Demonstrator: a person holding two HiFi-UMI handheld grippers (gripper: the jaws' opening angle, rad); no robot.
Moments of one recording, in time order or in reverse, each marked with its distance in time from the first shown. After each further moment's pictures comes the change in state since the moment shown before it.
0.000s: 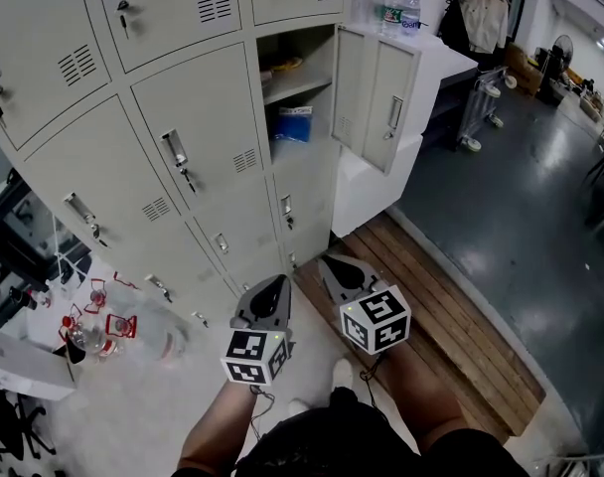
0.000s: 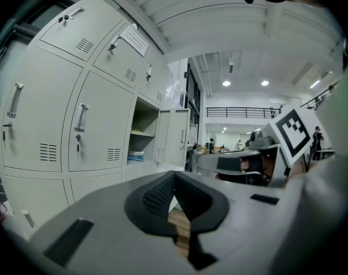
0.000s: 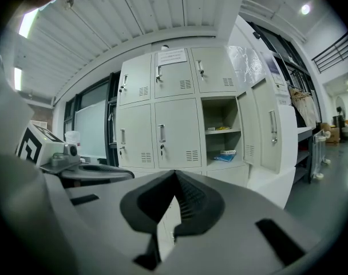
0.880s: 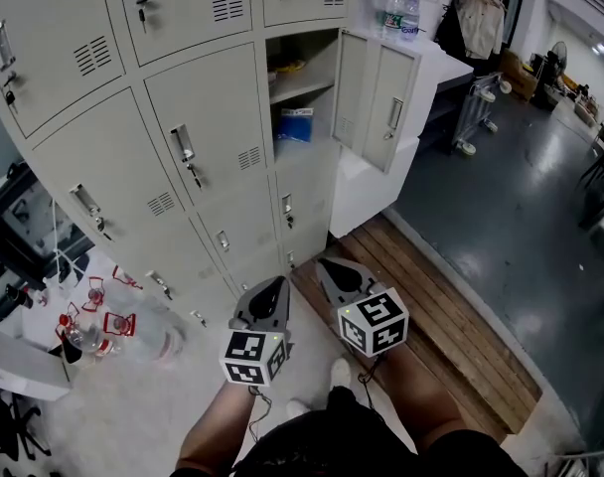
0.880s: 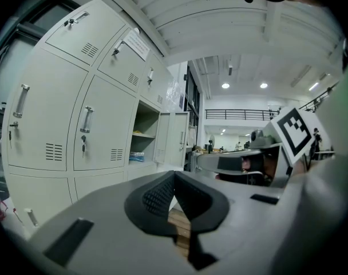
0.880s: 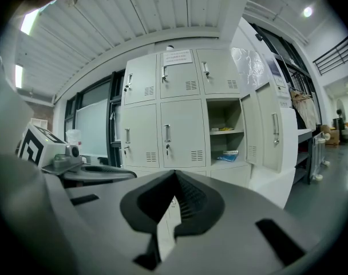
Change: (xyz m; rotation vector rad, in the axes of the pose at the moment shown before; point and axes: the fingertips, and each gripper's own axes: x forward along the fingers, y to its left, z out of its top) left arm -0.030 0.004 -0.003 -0.005 -0.019 -0.012; right arm -0.009 0.034 0.000 -0.017 0.002 -0.004
